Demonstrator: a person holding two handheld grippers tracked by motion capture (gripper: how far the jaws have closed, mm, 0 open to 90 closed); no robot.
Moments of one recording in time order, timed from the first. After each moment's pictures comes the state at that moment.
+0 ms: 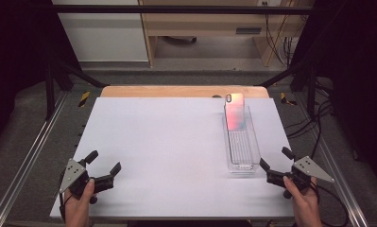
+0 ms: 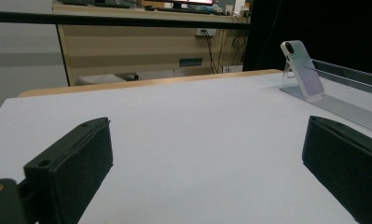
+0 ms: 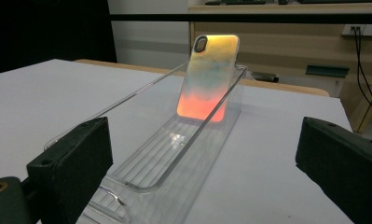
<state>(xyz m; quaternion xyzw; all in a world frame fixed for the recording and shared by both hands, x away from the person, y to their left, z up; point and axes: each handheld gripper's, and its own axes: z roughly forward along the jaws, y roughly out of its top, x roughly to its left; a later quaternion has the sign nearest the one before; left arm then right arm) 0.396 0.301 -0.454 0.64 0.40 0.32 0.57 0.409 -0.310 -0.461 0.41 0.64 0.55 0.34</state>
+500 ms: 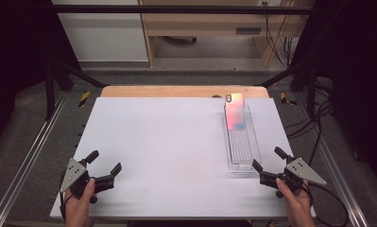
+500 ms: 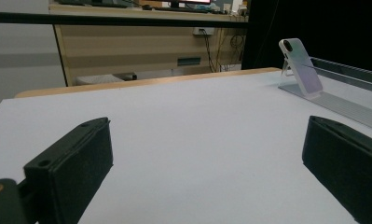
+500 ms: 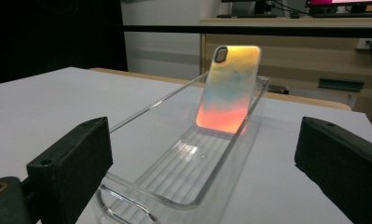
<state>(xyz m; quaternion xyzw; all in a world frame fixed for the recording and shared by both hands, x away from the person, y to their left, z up) 0.398 0.301 -0.456 0.65 0.39 0.32 0.57 0.409 -0.291 -0.466 0.39 0.63 0.57 0.34</state>
